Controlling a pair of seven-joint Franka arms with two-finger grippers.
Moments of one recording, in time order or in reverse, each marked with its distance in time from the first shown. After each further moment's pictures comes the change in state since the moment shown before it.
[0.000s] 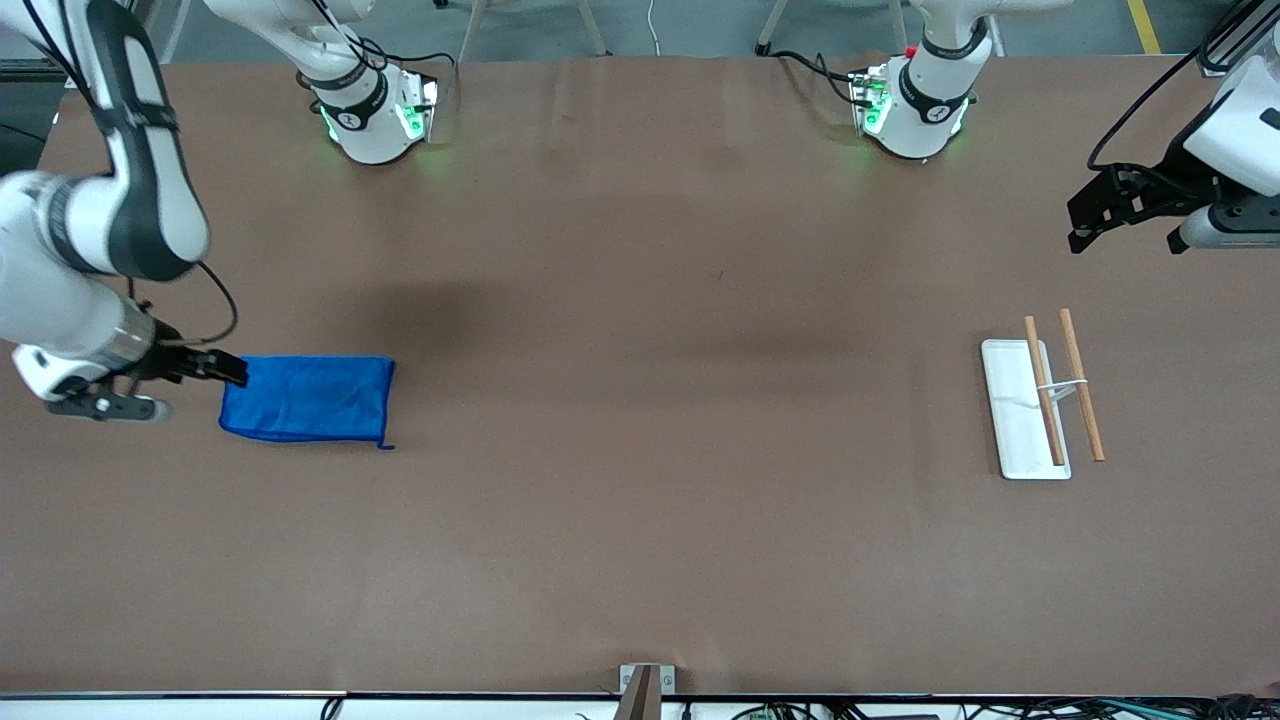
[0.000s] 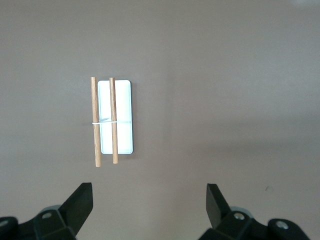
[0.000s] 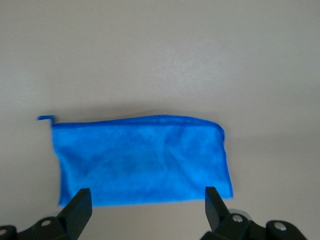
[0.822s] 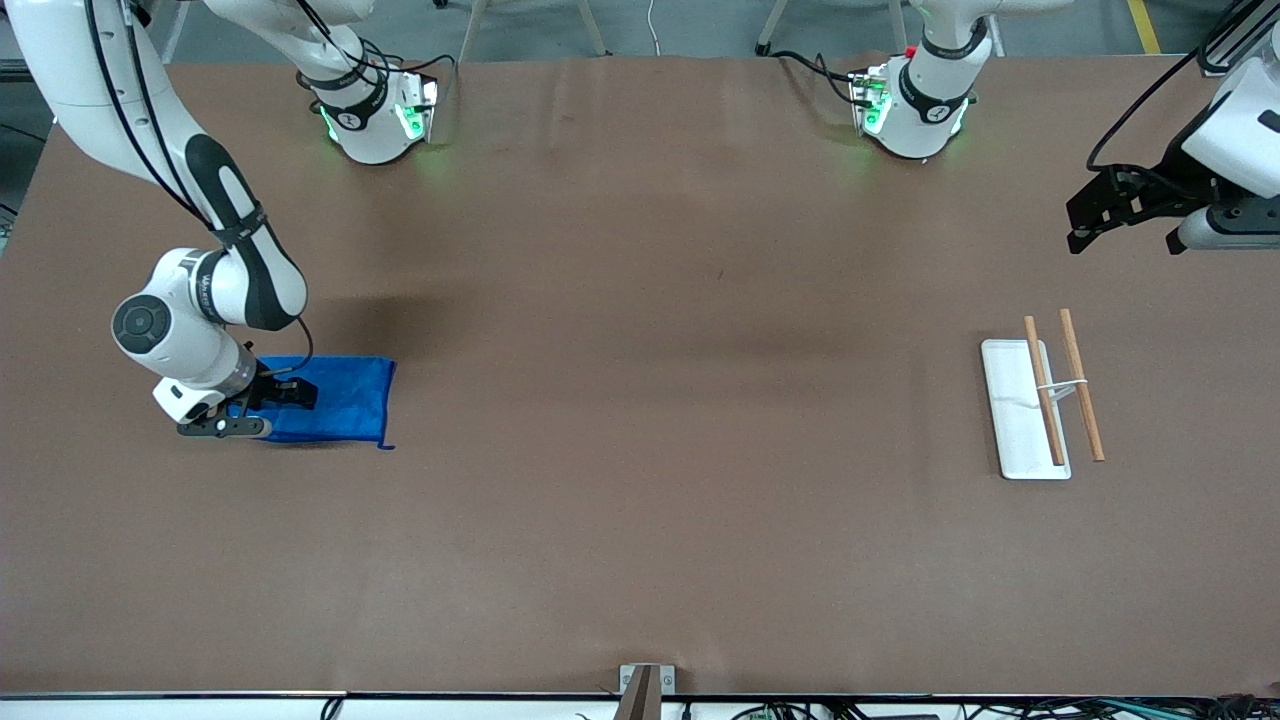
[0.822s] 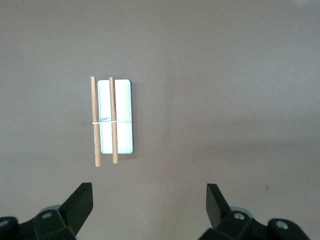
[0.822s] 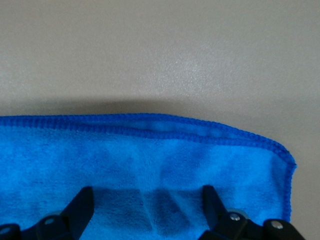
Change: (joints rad) left arm 0.000 0.000 0.000 -0.002 0.000 0.000 0.000; right arm -0.010 0.225 -0.005 -0.145 0.000 0.401 -0.086
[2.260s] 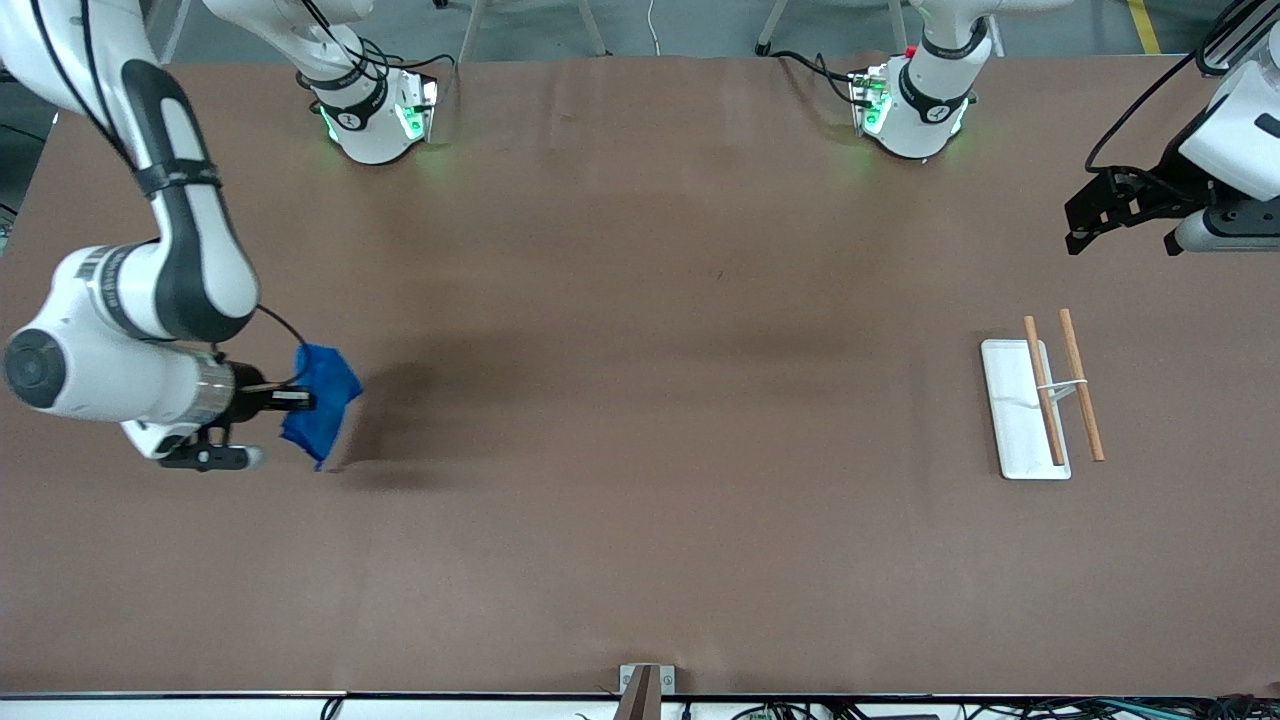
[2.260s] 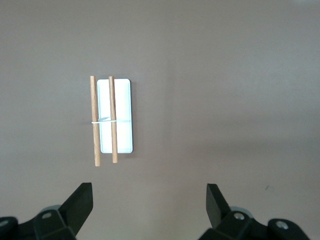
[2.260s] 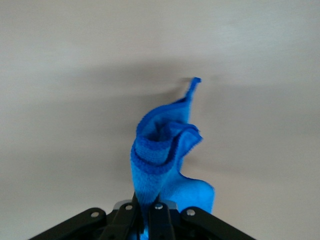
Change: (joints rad) left arm 0.000 0.002 0.000 -0.002 0.000 0.000 0.000; right arm 0.025 -0.085 0.244 0.487 0.181 -0.753 0.287
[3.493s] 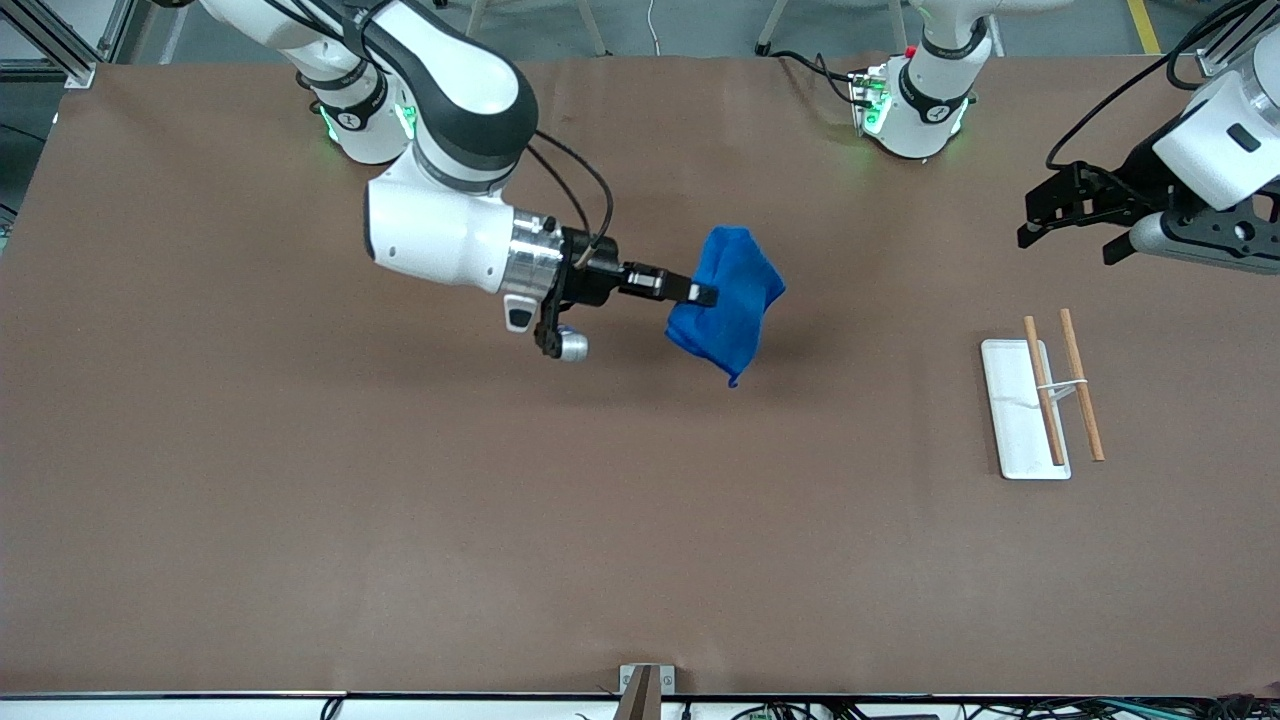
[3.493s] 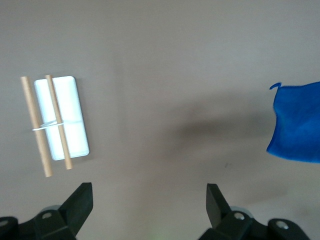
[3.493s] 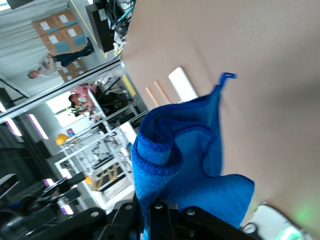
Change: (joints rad) left arm 0.016 0.016 0.003 -0.027 -0.223 -0.003 0.140; right arm 0.084 0.073 0.640 0.058 0.984 0.663 0.231
